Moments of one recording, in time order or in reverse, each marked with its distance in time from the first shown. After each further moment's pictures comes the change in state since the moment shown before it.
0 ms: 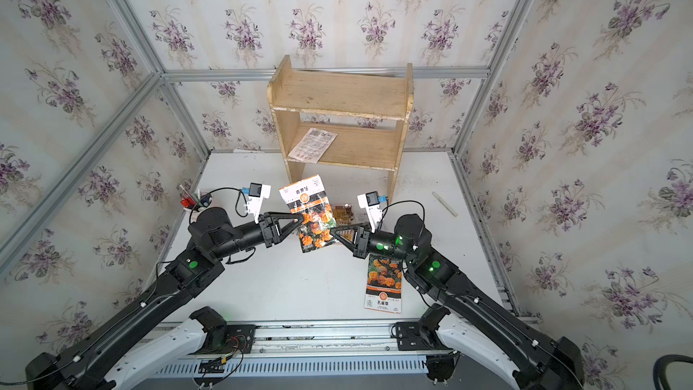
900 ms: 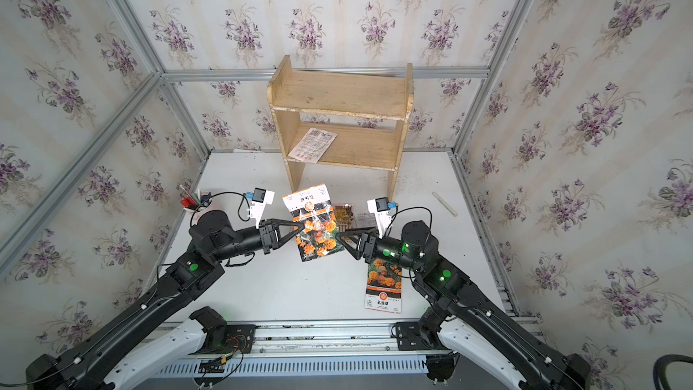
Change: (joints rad) left arm -0.001 -0.033 -0.054 -0.011 0.104 -0.023; right arm 0.003 -0.117 -0.002 -0.217 0.145 -0.061
